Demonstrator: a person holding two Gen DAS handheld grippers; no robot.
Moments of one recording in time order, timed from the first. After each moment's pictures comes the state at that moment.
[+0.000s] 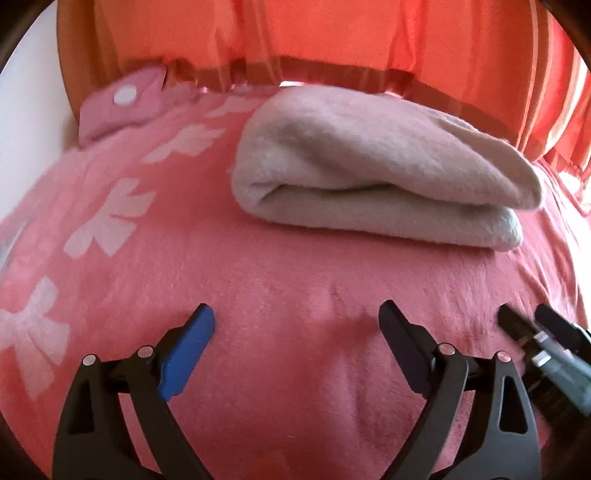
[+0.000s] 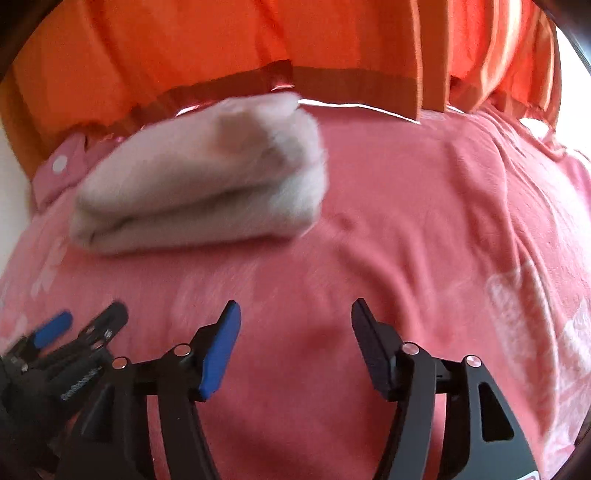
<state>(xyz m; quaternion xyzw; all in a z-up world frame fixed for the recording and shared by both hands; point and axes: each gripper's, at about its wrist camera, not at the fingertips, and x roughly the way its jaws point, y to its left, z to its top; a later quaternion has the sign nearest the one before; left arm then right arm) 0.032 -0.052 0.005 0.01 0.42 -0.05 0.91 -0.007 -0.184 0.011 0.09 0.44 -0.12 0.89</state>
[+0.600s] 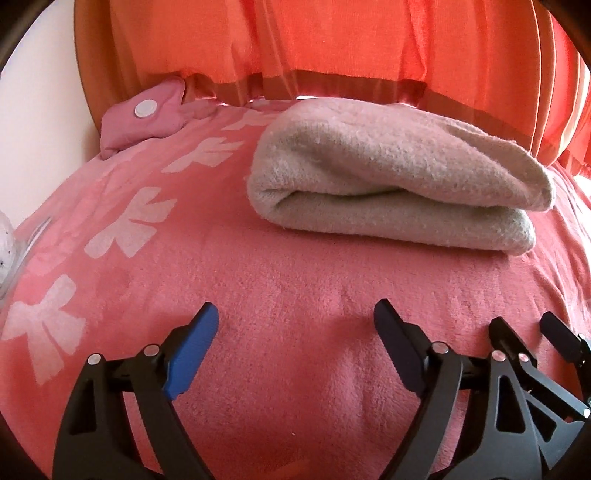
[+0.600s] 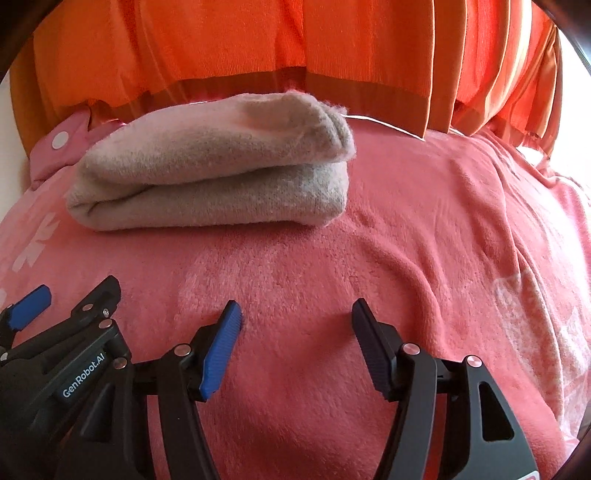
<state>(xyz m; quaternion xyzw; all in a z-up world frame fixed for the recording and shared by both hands) 0.025 -0.055 0.004 0.02 0.40 -0.01 0.92 -0.015 -0.157 0.008 0.05 0.41 -0.15 0.90</state>
